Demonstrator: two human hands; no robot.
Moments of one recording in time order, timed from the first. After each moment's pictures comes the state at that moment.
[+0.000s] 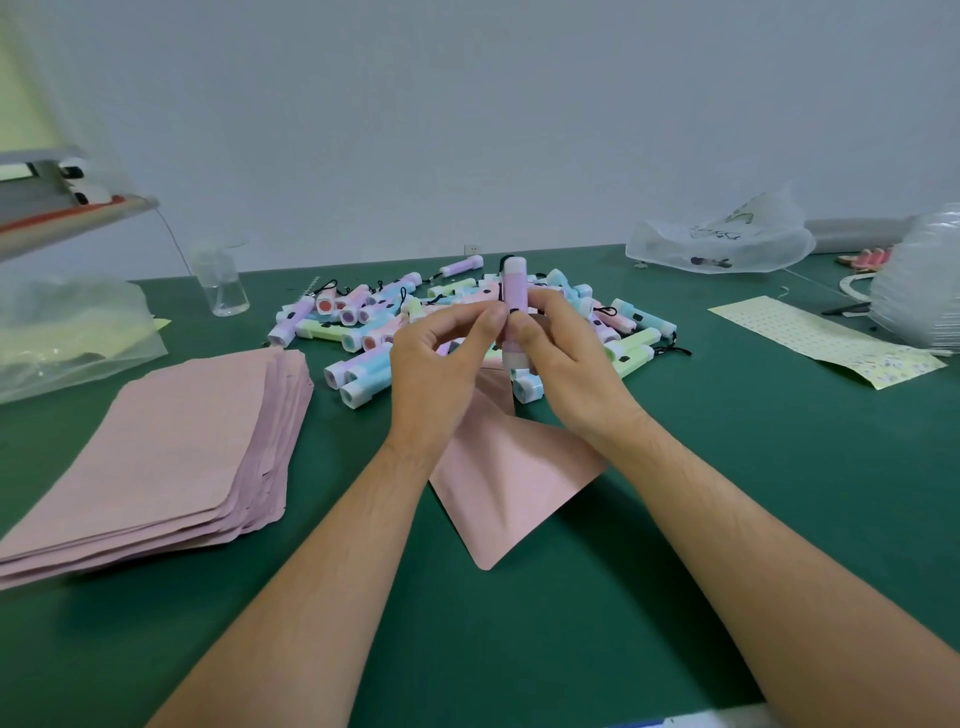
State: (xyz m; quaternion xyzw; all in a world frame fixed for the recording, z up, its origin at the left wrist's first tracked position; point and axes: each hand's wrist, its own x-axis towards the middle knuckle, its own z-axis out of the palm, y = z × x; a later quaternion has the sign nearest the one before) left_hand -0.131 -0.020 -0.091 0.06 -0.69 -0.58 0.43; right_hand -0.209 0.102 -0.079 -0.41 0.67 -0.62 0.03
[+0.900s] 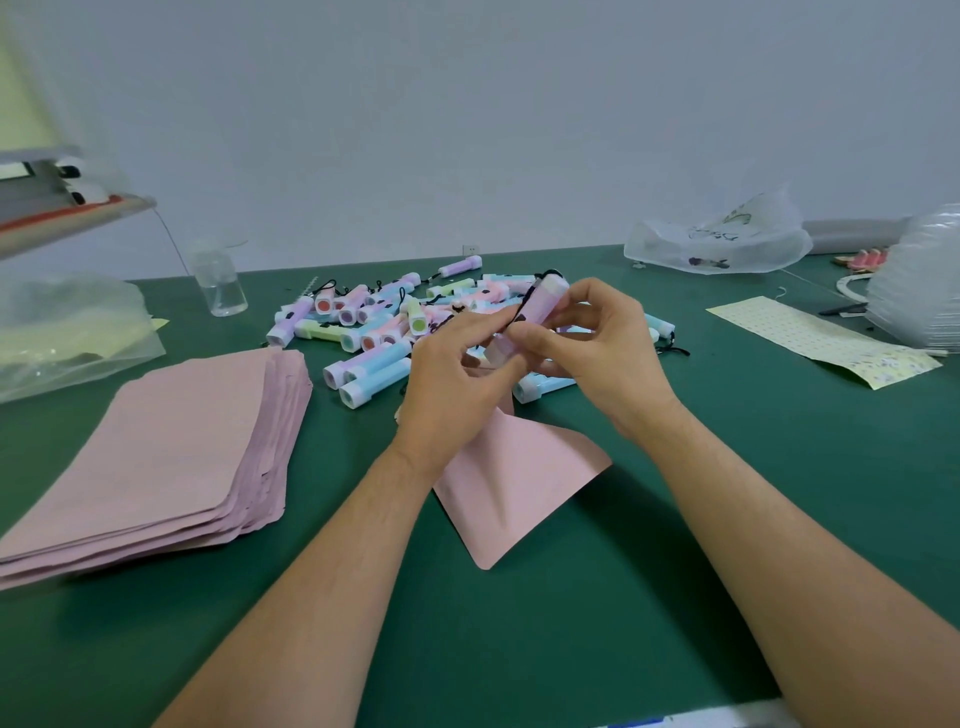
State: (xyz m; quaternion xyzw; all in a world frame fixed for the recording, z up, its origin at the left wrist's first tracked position) left_hand -0.125 -0.012 -0.092 0.03 -0.81 -0.45 0.39; right_hand -0.225 0.122 -0.072 -0.35 0.61 -0.71 0.06
